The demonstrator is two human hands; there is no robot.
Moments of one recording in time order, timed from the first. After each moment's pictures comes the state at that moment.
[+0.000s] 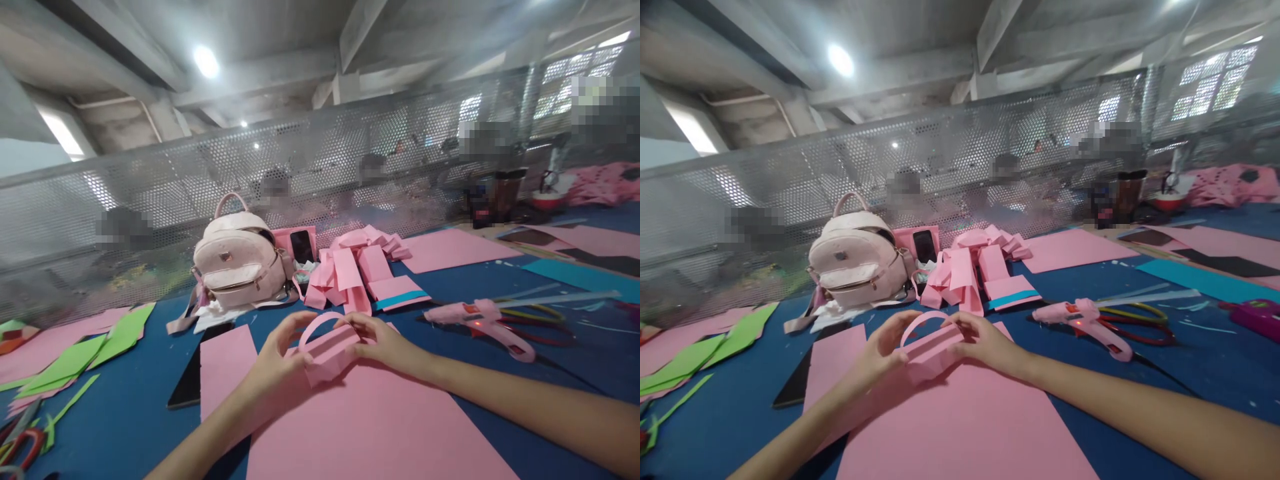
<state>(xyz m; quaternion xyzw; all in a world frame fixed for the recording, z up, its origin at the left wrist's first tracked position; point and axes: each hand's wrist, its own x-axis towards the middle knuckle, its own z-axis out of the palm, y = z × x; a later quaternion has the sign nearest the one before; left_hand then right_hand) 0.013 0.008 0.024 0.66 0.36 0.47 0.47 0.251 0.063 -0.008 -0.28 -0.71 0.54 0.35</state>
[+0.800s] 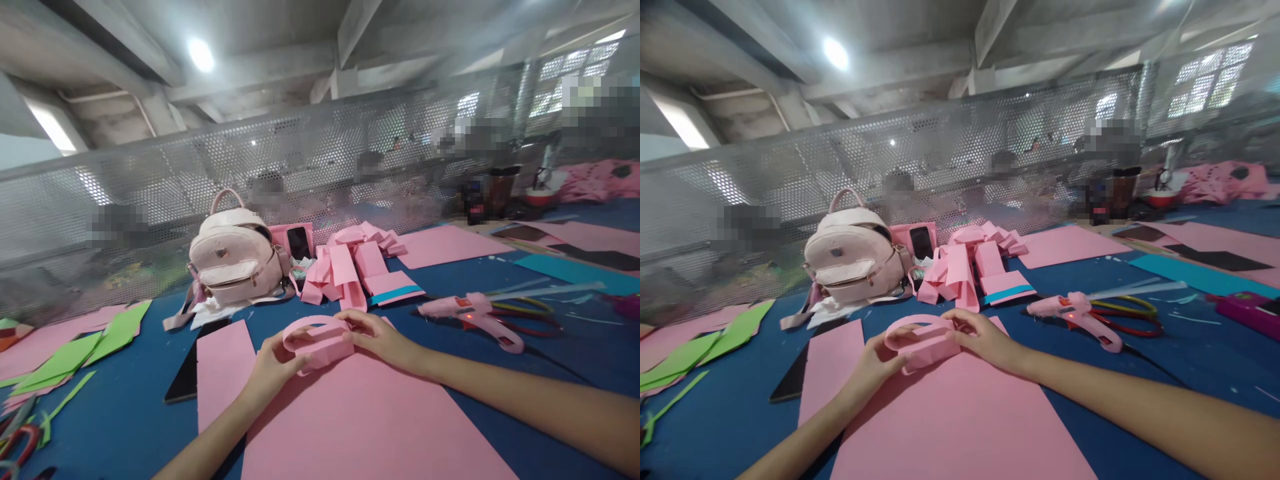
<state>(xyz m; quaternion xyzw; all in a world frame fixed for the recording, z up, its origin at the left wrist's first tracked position) 0.009 0.008 -0.003 0.65 0.48 0.45 0.38 0.253 0.055 -0.001 -0.32 -0.73 0.48 0.35</state>
